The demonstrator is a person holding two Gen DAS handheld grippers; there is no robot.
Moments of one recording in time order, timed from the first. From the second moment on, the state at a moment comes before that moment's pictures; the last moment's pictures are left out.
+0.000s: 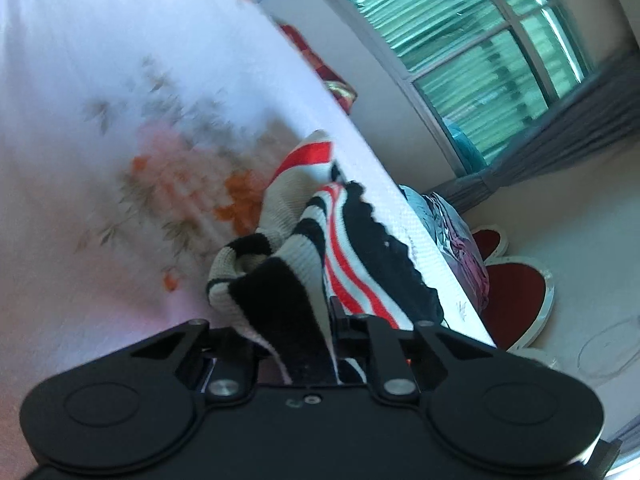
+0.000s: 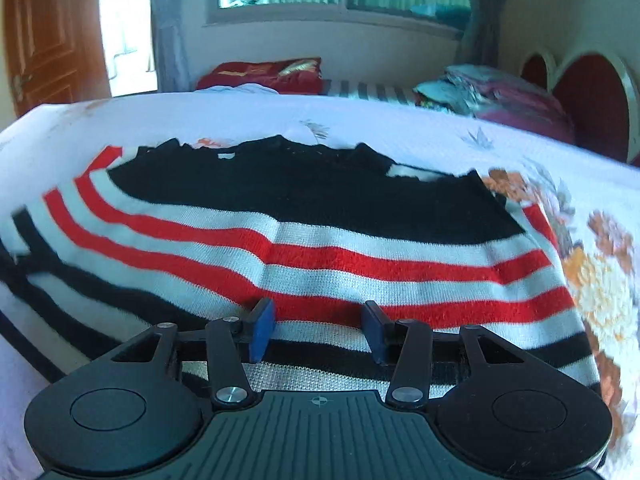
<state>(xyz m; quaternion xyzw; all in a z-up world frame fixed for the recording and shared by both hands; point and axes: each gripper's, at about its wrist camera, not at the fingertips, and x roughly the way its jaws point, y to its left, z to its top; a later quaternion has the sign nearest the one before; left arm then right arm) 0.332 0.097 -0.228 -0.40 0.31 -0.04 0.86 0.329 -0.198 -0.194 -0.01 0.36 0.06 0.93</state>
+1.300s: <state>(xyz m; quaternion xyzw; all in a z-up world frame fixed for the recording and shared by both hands) 0.252 -0.143 -0.164 0.05 0.29 -0.28 0.92 0.340 -0.392 -0.173 0.30 0.41 0.13 0.85</state>
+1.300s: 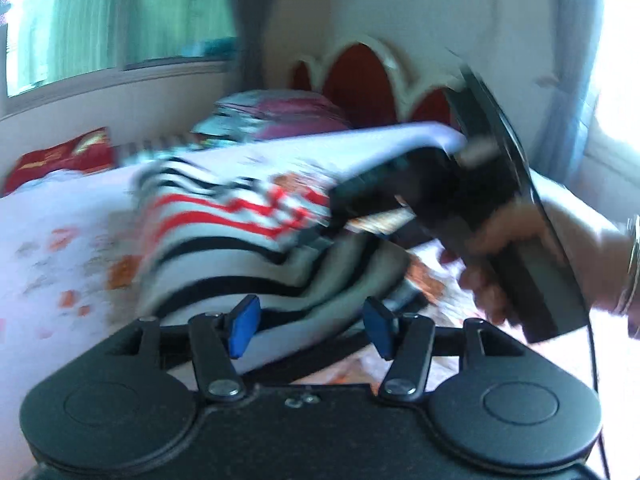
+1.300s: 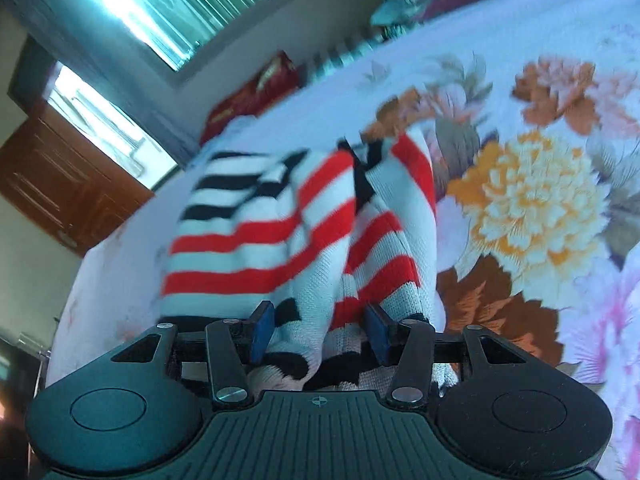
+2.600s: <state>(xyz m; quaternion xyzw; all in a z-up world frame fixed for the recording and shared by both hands) 0.317 -0.124 -0.172 -0.01 0.33 -0.19 0.92 0.309 -0.403 -0.174 0.24 0.34 0.04 0.91</state>
